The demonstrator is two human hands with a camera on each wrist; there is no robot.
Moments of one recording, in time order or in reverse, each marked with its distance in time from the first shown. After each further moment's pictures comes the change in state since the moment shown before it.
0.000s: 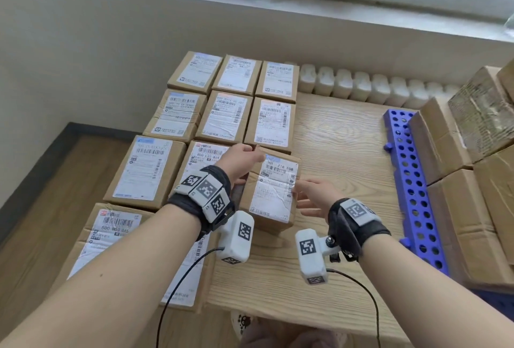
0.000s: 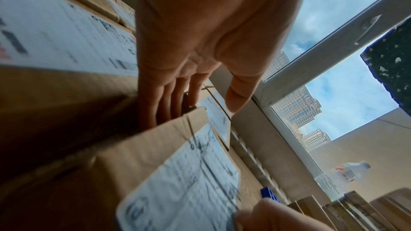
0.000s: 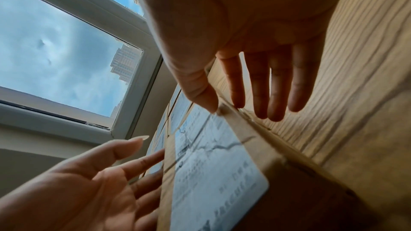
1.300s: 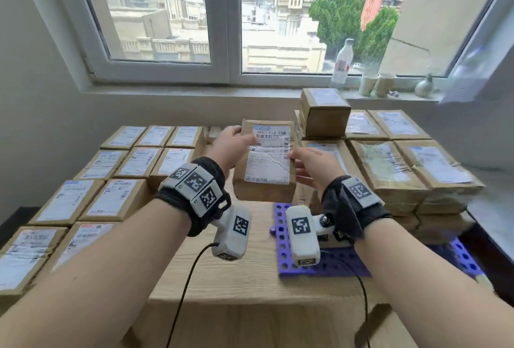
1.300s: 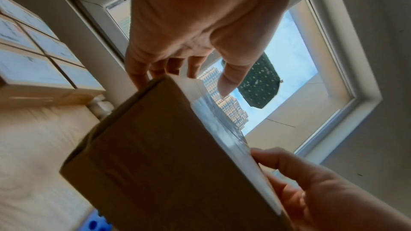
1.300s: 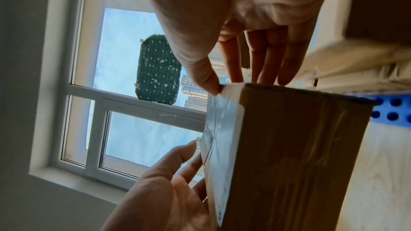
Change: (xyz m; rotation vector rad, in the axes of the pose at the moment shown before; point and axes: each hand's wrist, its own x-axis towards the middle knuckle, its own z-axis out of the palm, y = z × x) left_hand -0.214 0.120 0.235 -0.024 0.070 0.512; right_hand -0.206 0.070 -0.256 0.338 0.254 -0.547
